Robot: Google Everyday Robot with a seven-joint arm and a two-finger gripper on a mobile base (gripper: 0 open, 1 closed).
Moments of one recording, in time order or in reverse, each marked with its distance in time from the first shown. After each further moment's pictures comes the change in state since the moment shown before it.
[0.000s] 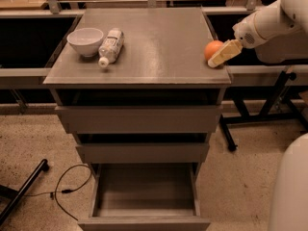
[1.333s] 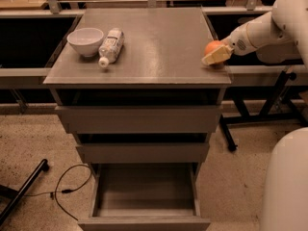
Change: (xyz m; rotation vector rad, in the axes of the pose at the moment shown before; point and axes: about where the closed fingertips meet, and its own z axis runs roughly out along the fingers) arm 0.007 0.005 0.039 -0.066 -0.052 0.121
